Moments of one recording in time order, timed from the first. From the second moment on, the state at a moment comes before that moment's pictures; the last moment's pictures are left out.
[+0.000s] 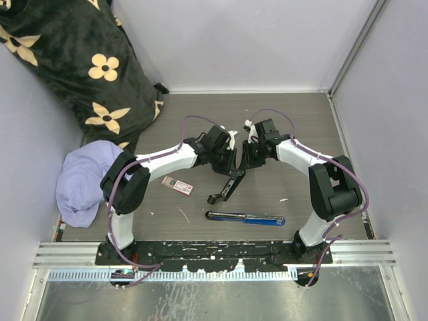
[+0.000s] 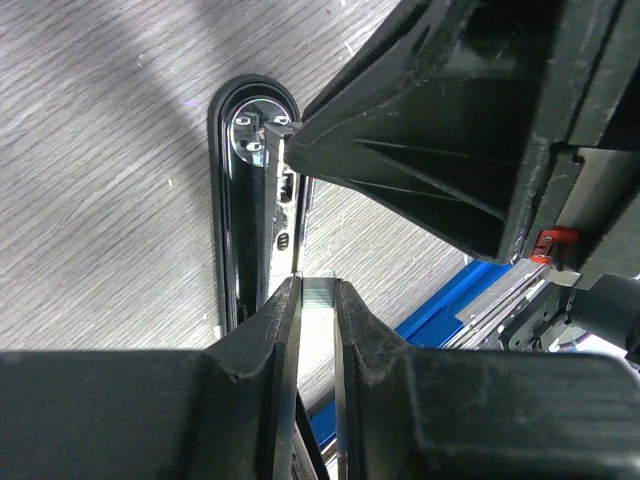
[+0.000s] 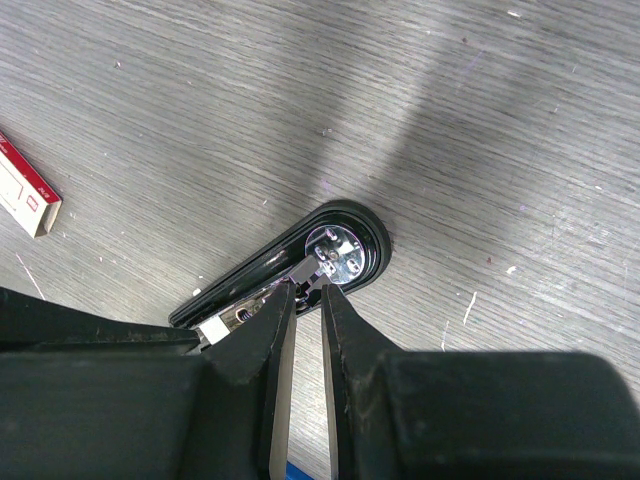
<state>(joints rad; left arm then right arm) -0.80 1.93 1.40 -0.37 0.31 -0.51 0.35 1.68 1.05 -0.42 -0.35 0.22</state>
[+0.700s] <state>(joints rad) -0.81 1.93 1.41 -0.37 0.28 -0.46 0.35 1.68 1.05 -0.42 -0.35 0.22</state>
